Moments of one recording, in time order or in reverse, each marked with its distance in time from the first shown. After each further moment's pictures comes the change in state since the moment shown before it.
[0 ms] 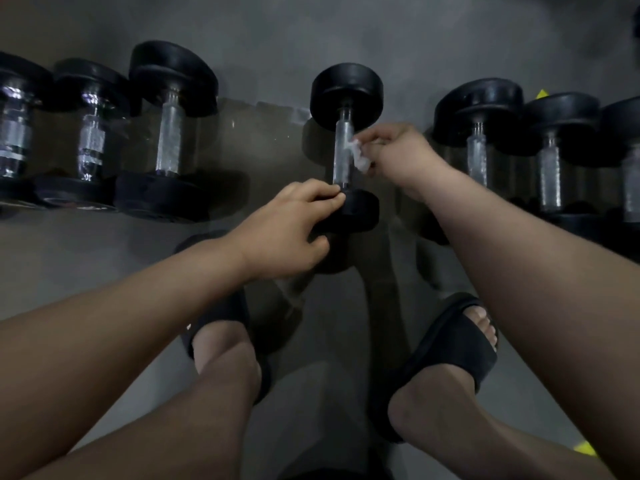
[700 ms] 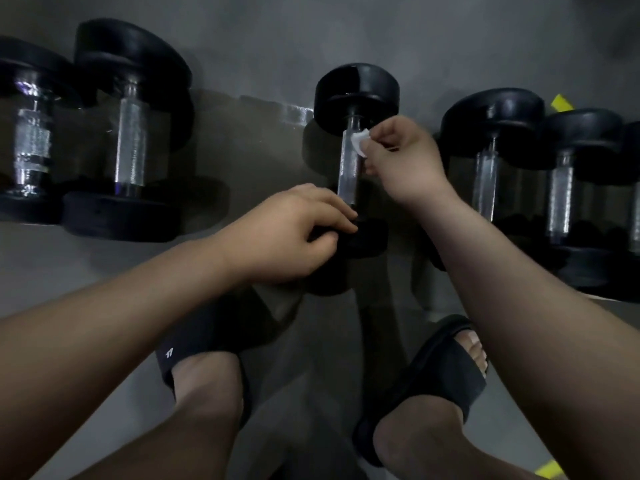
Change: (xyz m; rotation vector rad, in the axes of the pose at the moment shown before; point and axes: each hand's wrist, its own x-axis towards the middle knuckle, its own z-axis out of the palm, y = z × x) left_hand 0.049 -0.010 -0.019 -0.269 0.011 0.072; right_hand 0.025 -0.001 0.001 -0.043 0.202 -0.020
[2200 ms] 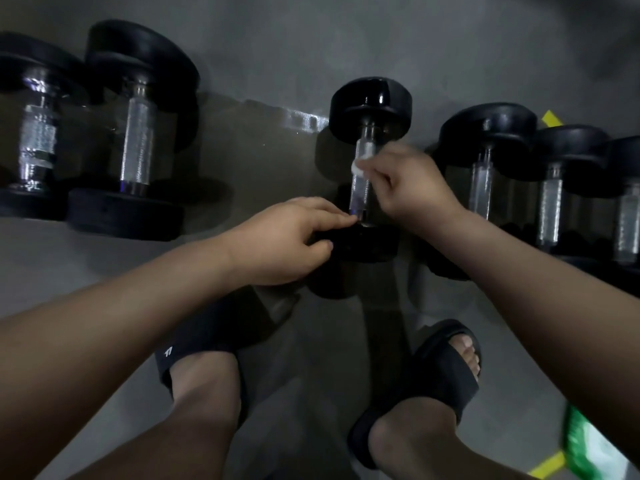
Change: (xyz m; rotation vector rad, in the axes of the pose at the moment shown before) left_hand -0.005 -0.009 0.005 -0.047 -0.086 -0.110; right_hand -0.012 0.011 -0.020 -0.697 -0.189 -0.648
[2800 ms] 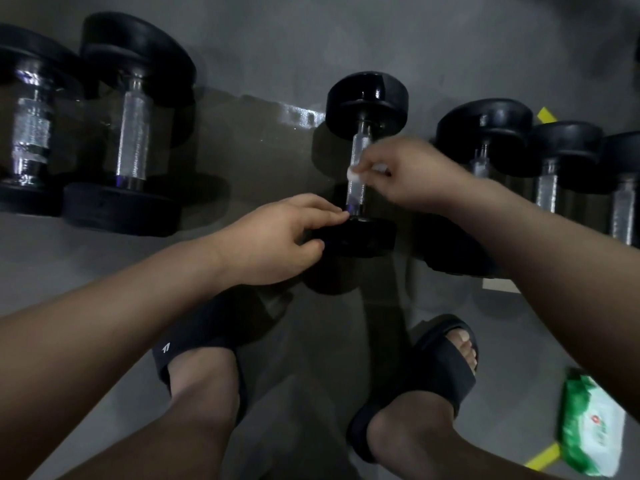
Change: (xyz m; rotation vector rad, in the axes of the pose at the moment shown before) left_hand -0.009 -0.010 0.004 -0.074 0.009 -0.017; right_hand 0.018 0.007 -0.020 0.015 -0.265 0.009
